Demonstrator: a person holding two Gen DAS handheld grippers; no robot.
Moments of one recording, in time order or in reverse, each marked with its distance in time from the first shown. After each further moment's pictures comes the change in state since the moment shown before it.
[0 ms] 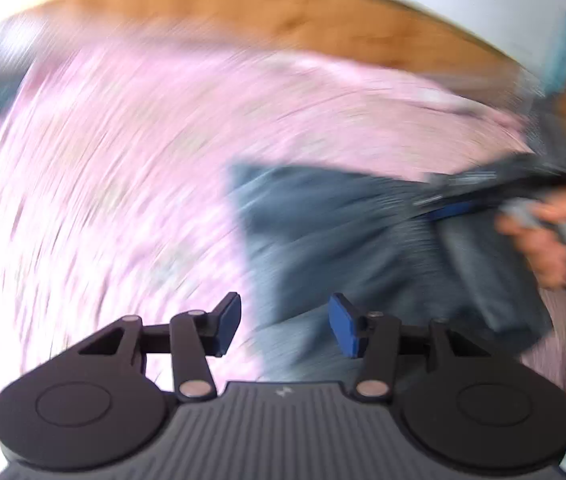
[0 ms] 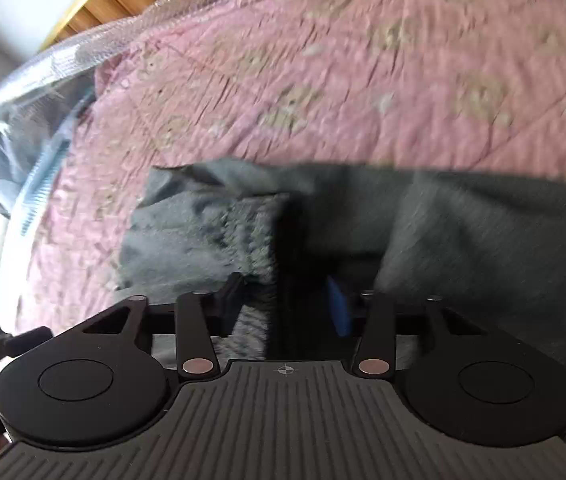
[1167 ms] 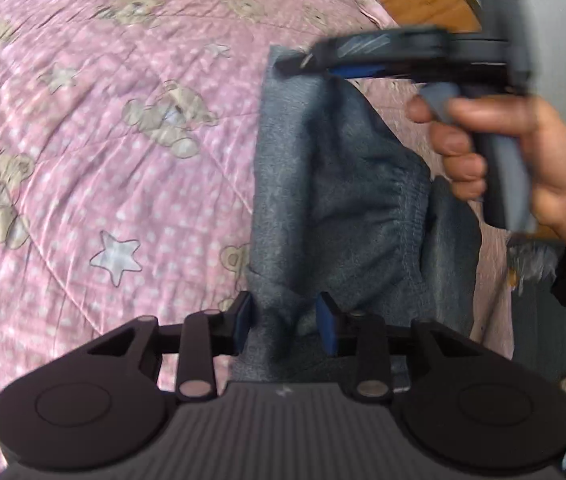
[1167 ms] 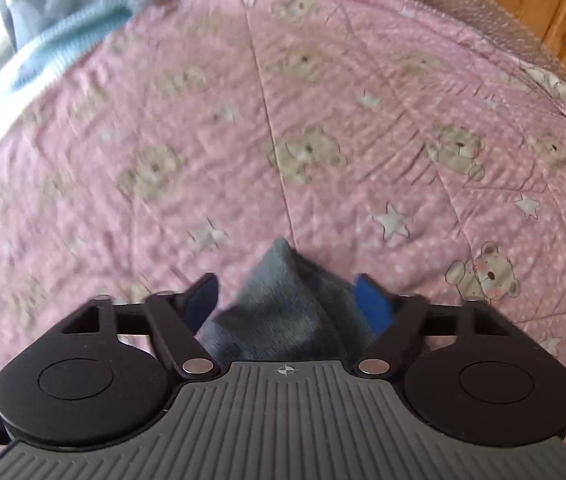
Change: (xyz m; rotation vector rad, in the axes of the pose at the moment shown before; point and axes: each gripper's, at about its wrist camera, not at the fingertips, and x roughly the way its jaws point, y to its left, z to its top) left arm 0.043 0.044 -0.019 -0.275 0.213 -0.288; right arm 0.124 0.172 0.066 -0.542 0.214 -0.017
